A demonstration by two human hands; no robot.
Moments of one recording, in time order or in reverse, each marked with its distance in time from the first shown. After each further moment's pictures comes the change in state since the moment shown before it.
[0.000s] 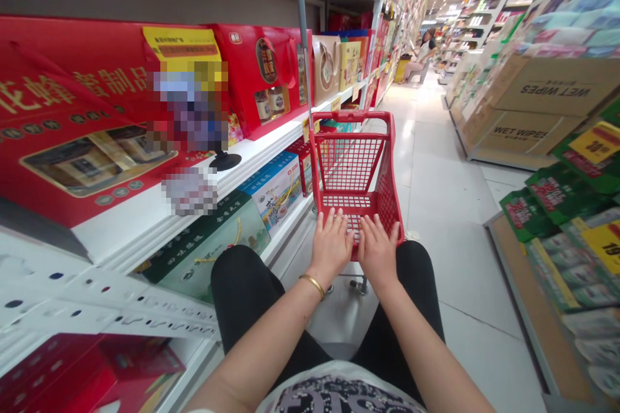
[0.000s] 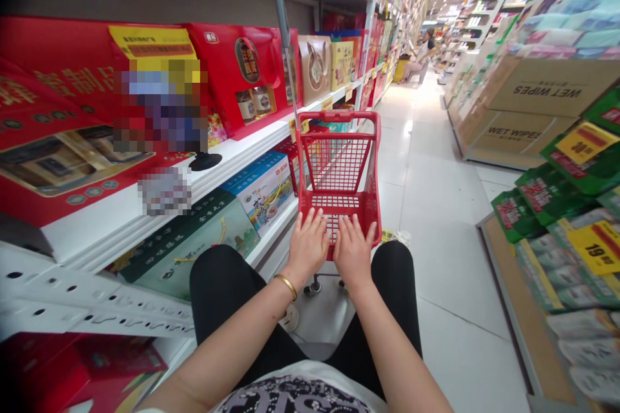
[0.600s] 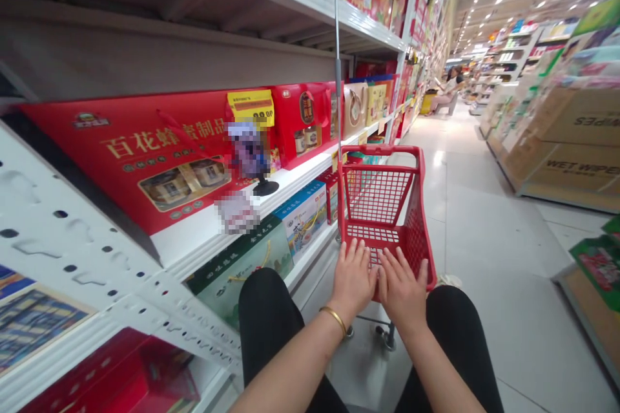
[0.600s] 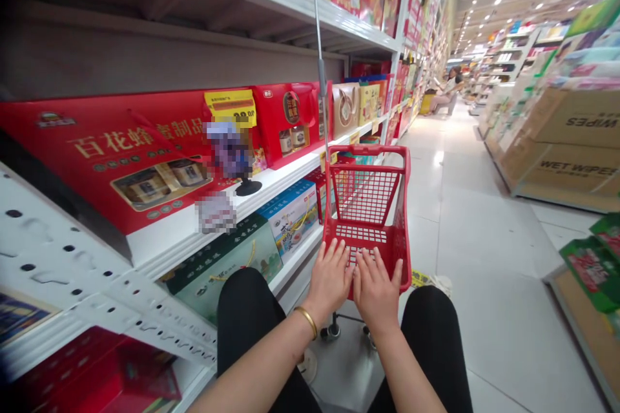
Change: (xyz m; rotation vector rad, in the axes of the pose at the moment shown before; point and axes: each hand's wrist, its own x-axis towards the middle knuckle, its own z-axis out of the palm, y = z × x) left_hand -0.005 -0.013 0.003 0.026 0.059 -0.002; right_hand 0.004 -0.009 0.004 -0.004 0.126 -0.151
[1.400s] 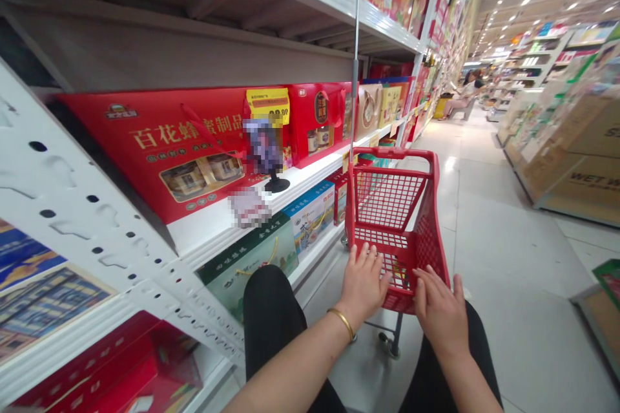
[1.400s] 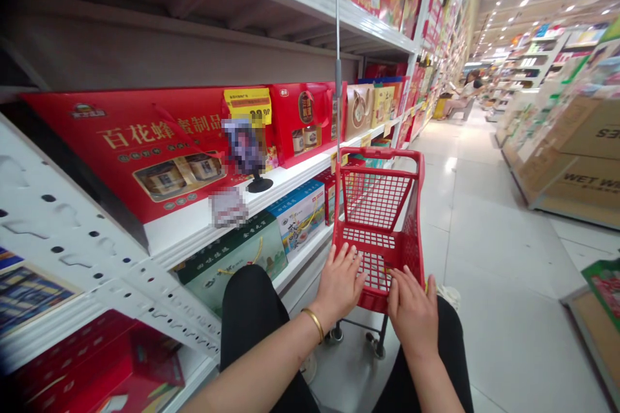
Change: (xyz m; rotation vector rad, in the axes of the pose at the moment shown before) left_hand -0.001 0.005 -0.002 -0.007 0.003 0.009; right_hand -0.020 0.051 -0.018 0.014 -0.034 0.042
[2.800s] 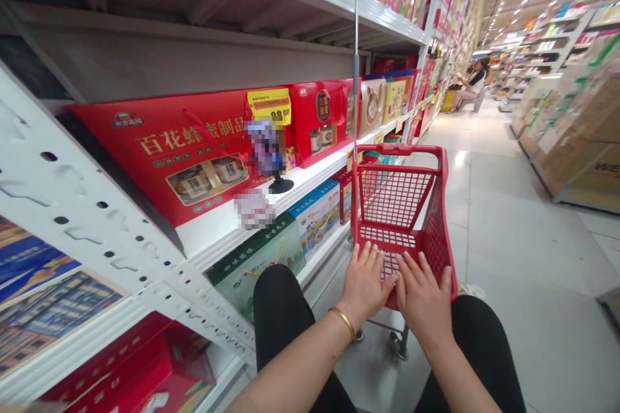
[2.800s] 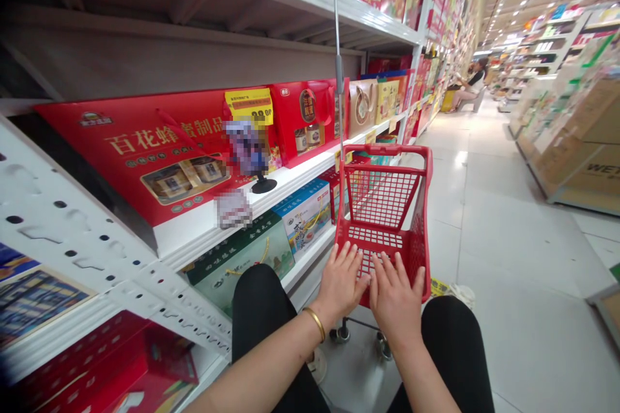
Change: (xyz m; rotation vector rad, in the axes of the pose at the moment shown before) left_hand -0.005 -0.013 0.001 0.014 0.005 0.025; right_hand 0.019 -0.047 0.014 -0.098 -0.126 -0.034
